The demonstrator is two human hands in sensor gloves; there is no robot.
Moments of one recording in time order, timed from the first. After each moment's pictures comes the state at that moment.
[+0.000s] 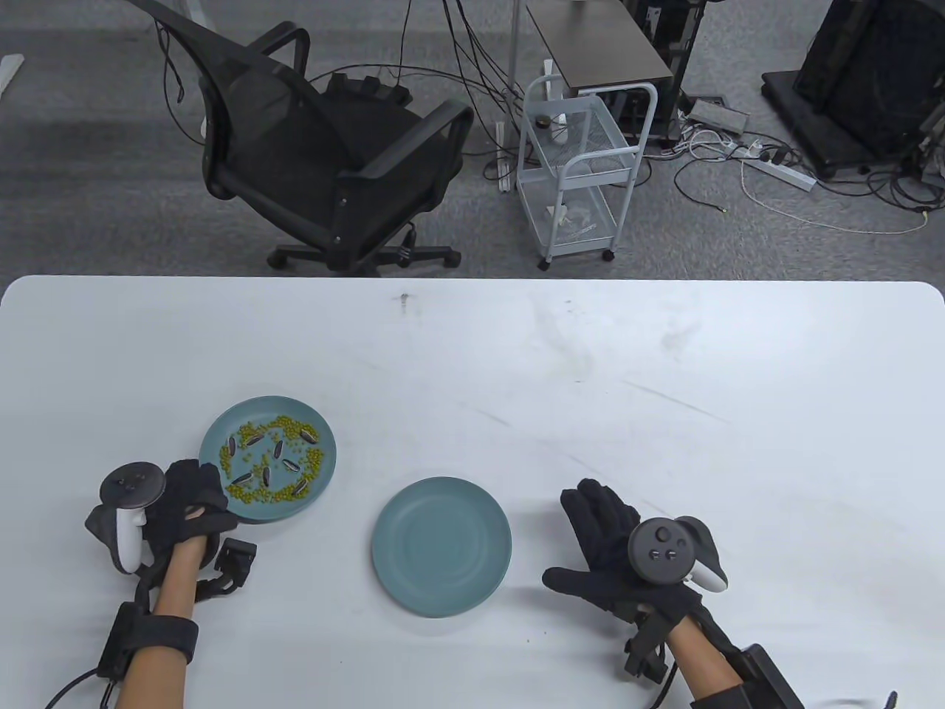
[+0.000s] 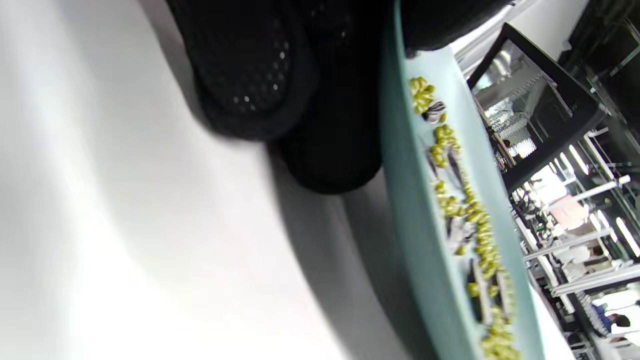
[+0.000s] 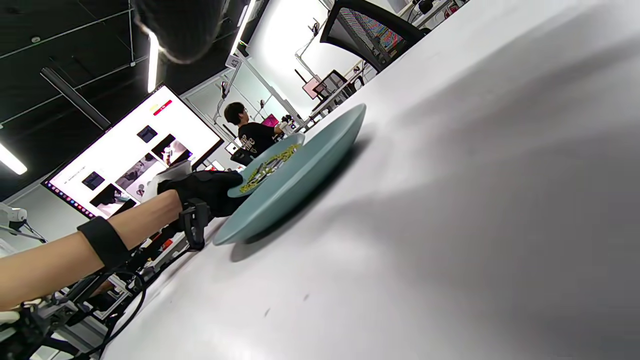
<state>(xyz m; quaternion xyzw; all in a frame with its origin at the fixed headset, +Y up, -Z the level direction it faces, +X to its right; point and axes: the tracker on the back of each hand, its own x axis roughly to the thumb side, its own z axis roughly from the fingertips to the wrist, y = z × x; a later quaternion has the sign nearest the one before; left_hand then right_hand) -0.413 -0.804 -0.329 -0.08 0.28 0.46 0.84 0.178 -0.777 -0.268 0.31 0.13 0.87 0.36</state>
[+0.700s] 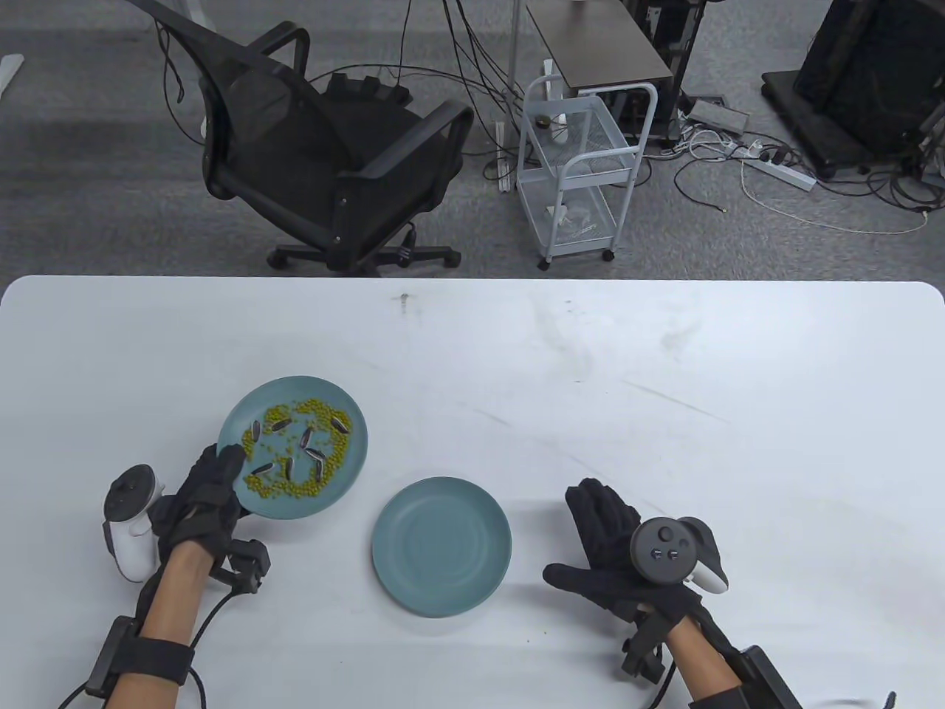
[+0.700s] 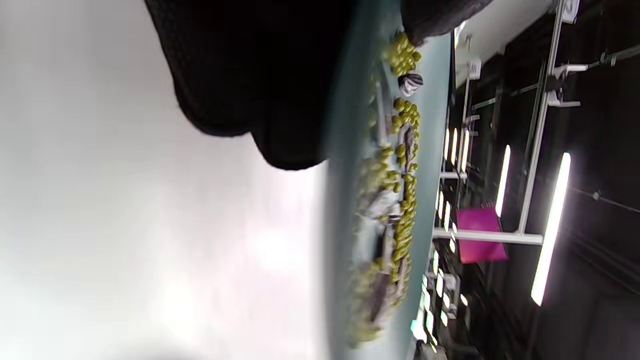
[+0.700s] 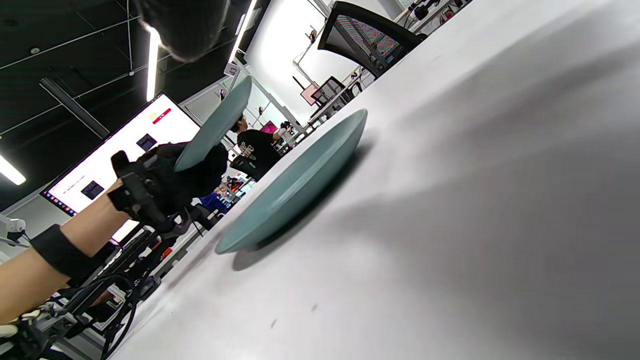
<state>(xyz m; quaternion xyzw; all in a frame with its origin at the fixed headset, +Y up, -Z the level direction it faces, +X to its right) -0.355 -0.770 -0.312 -0.11 0.08 0.69 0.71 0.179 -0.778 -0.268 0.30 0.12 0.87 0.37</state>
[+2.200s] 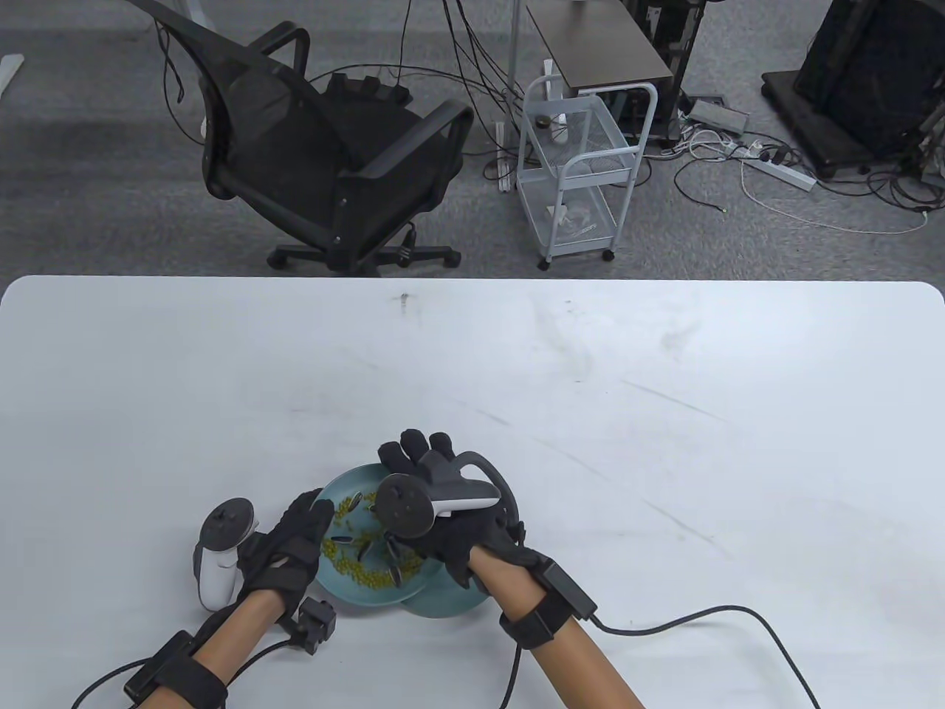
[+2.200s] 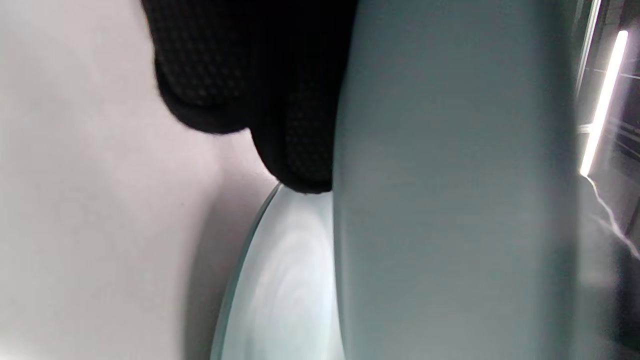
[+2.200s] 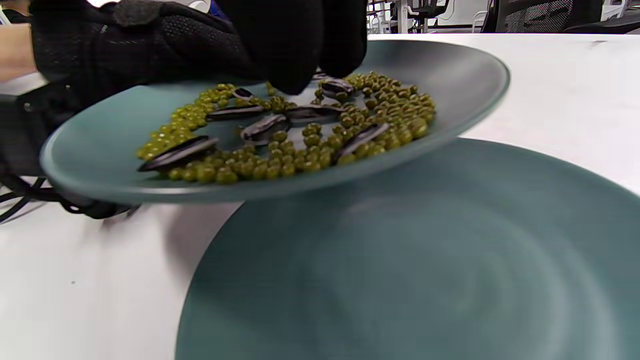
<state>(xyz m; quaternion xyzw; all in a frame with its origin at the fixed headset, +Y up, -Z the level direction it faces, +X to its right) -0.283 -0.819 -0.291 -0.19 0.02 0.63 0.75 -0.062 -0.705 -0.315 0.43 0.16 0.89 0.04</state>
